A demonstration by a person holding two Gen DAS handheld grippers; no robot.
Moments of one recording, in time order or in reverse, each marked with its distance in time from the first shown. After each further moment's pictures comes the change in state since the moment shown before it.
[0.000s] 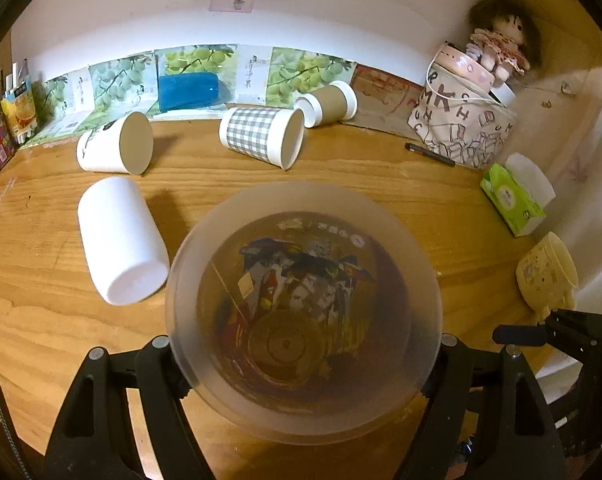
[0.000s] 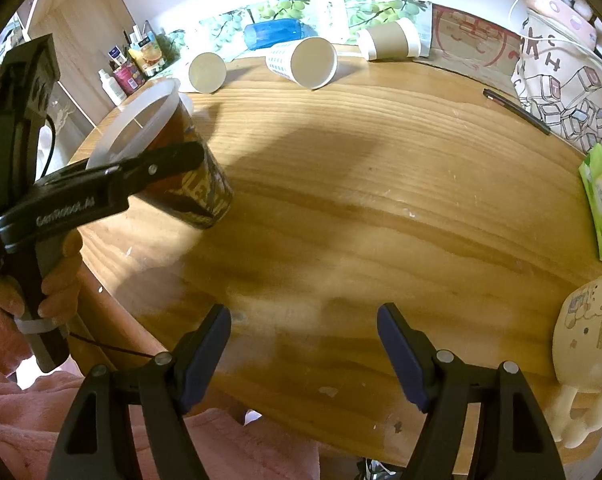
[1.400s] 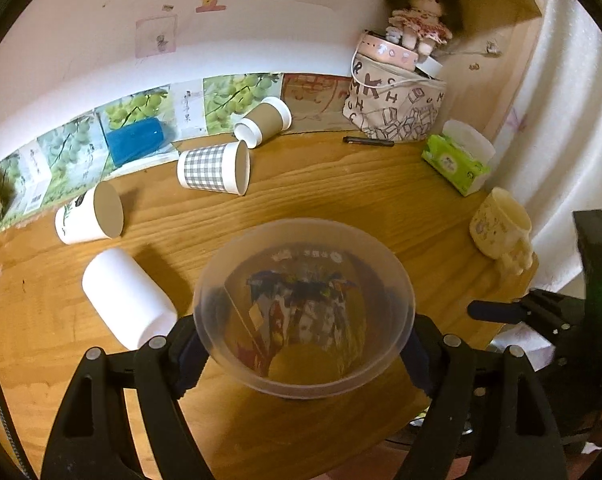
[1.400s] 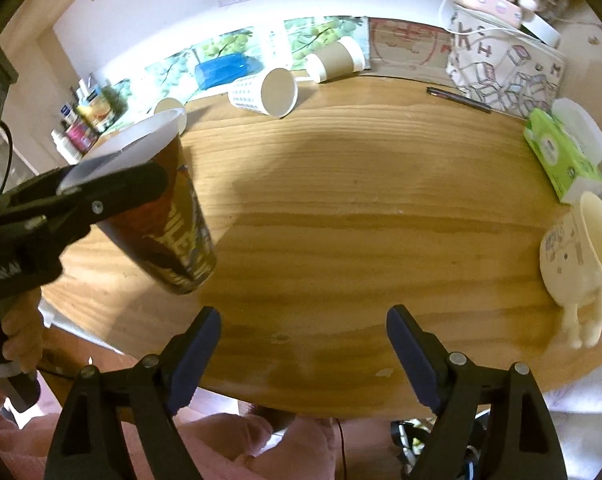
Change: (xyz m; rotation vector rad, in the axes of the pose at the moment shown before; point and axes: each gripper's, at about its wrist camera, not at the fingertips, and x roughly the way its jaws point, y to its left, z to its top) left arm -0.044 -0.006 0.023 0.262 0.026 -0.122; right arm -0.016 0.048 -0.002 0.260 -0.101 -0.156
